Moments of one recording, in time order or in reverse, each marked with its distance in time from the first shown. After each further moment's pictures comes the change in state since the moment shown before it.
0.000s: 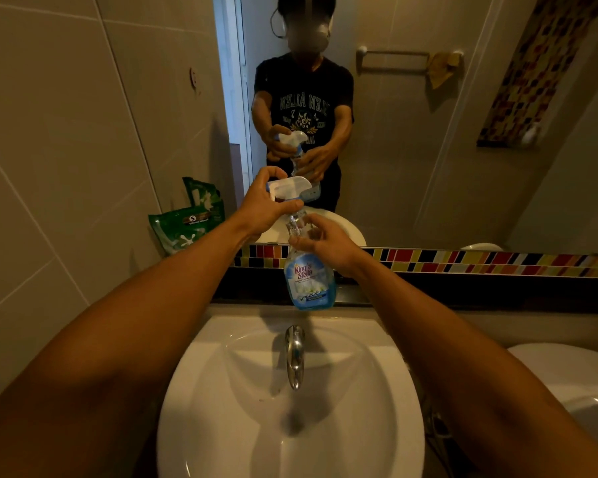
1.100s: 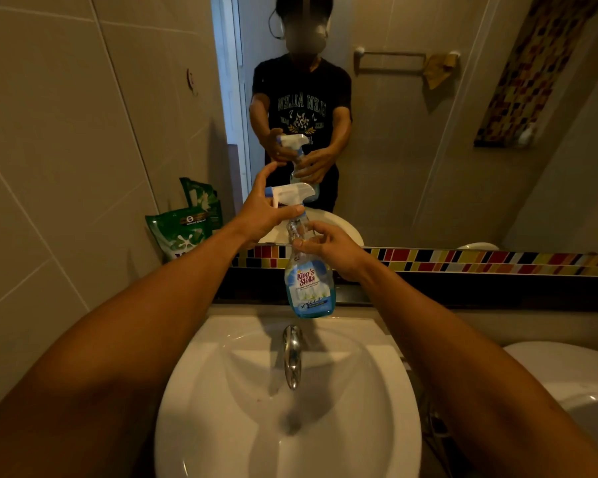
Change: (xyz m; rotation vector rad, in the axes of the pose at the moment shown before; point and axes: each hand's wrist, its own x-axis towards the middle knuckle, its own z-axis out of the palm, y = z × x) left_hand -0.016 0.004 0.005 -0.050 -0.044 -0.062; right_hand -0.014 0.004 -0.011 0.152 -0.052 0.033
